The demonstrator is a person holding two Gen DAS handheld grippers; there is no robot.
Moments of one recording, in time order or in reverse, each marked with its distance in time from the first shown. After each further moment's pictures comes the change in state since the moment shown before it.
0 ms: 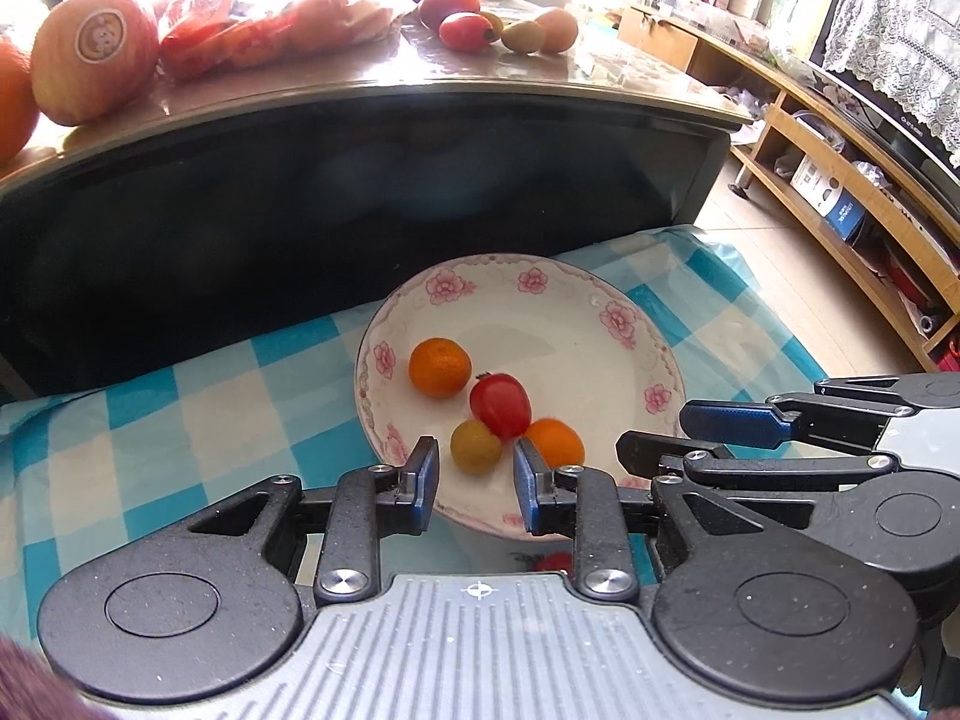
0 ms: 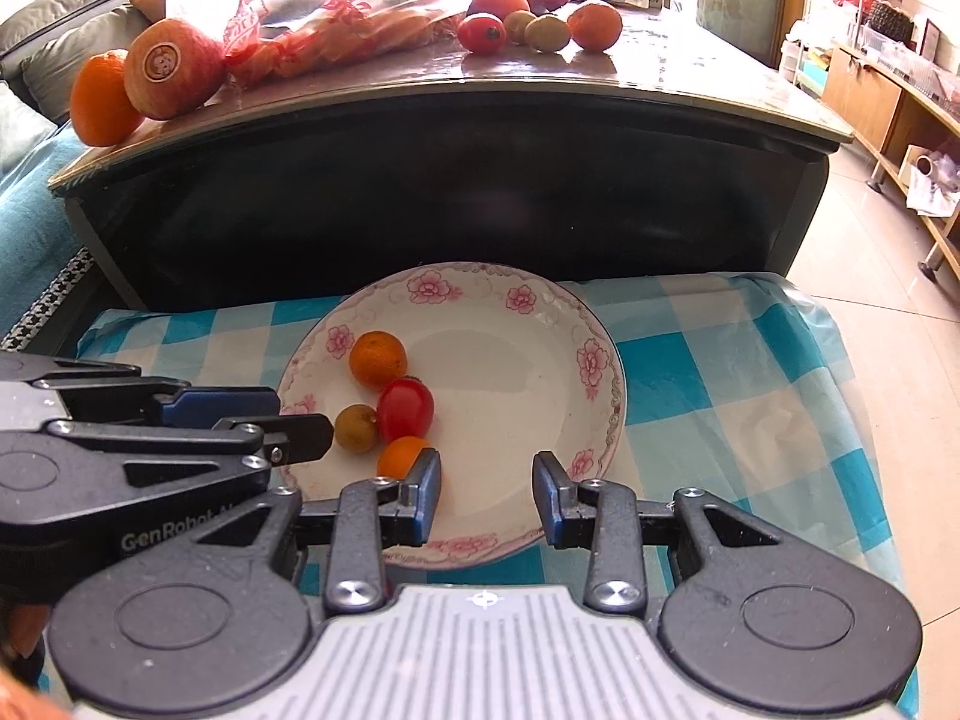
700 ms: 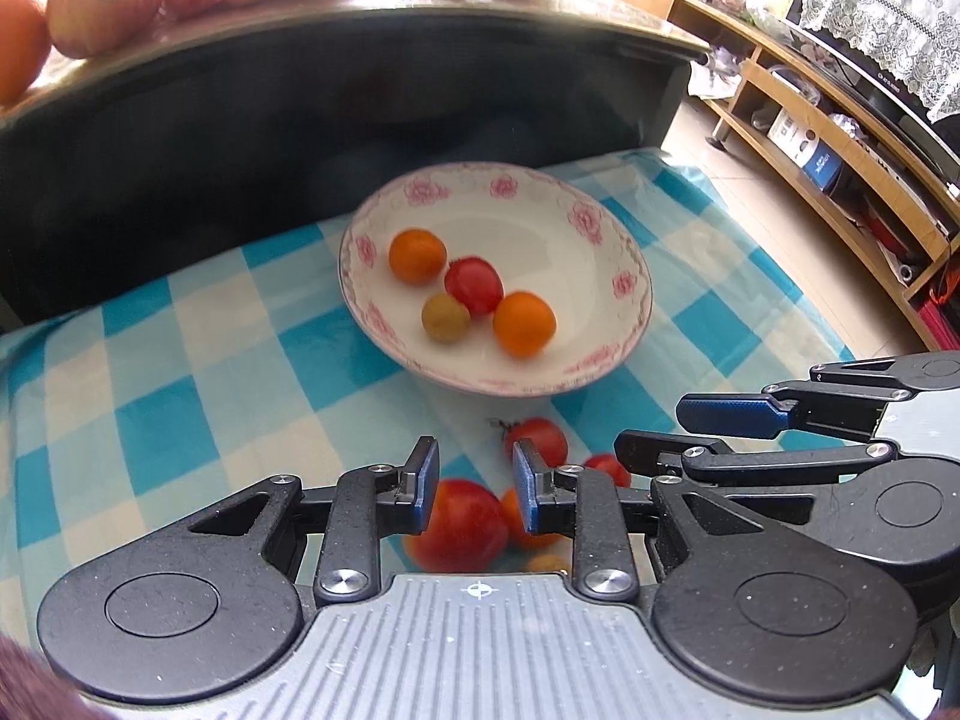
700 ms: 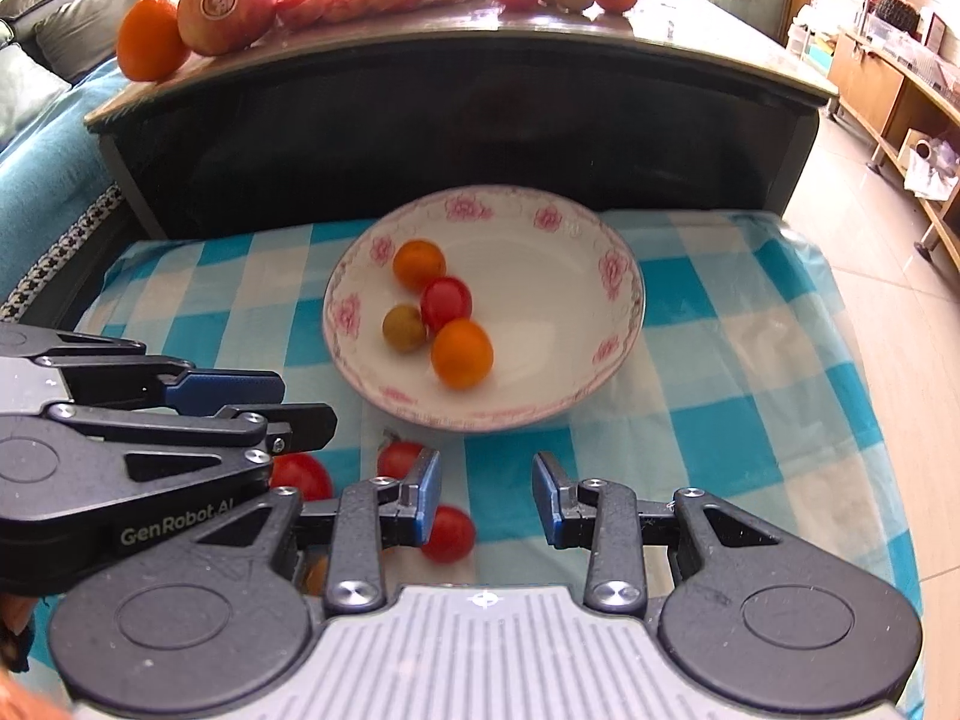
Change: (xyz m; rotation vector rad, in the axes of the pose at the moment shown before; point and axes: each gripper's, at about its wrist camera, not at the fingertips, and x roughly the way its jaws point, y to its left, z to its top) left arm -0.015 -0.007 -0.045 0.024 0.073 -0.032; right arm -0.023 0.018 -0.039 -0.010 0.074 -0.001
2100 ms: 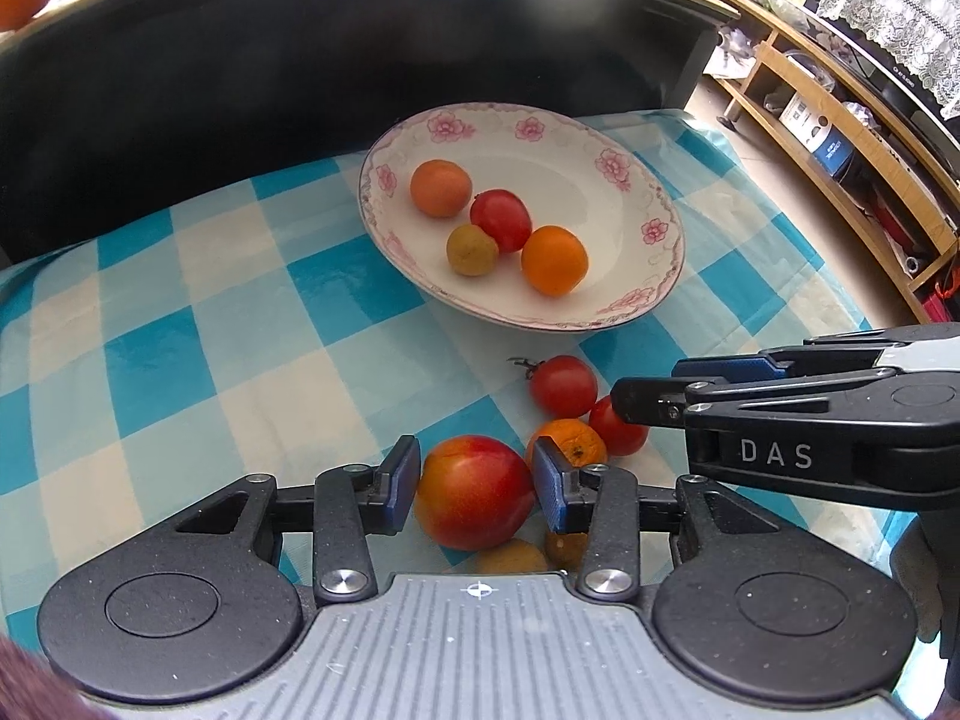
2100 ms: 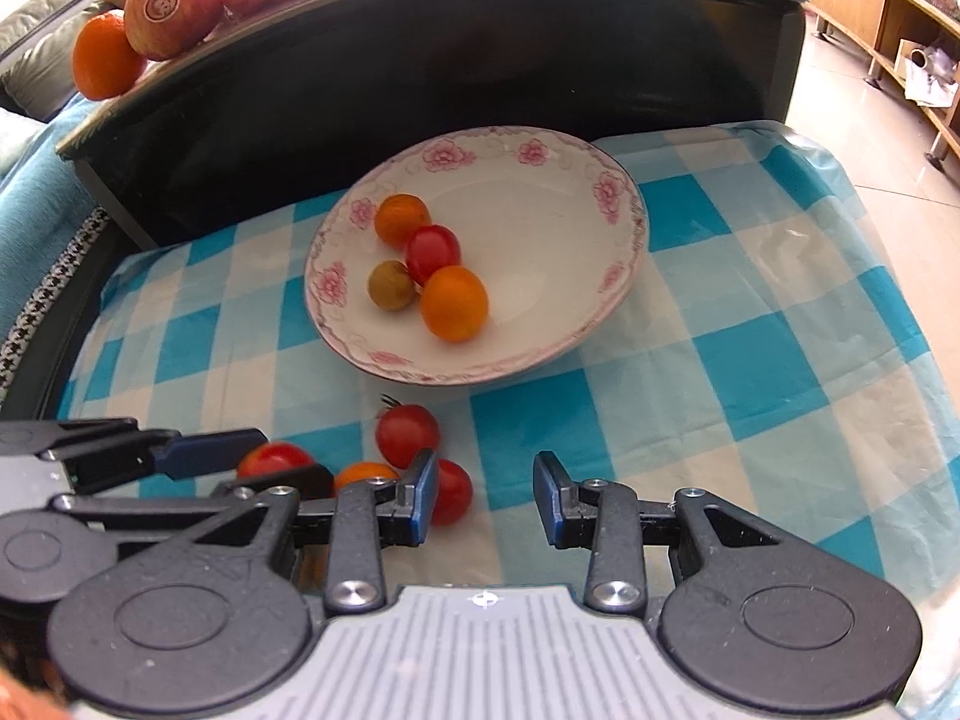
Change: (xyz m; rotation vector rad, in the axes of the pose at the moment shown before) left arm 0.016 0.015 -0.018 -0.040 0.056 -0.007; right arm 0.026 -0.012 -0.008 0.119 0.061 0.073
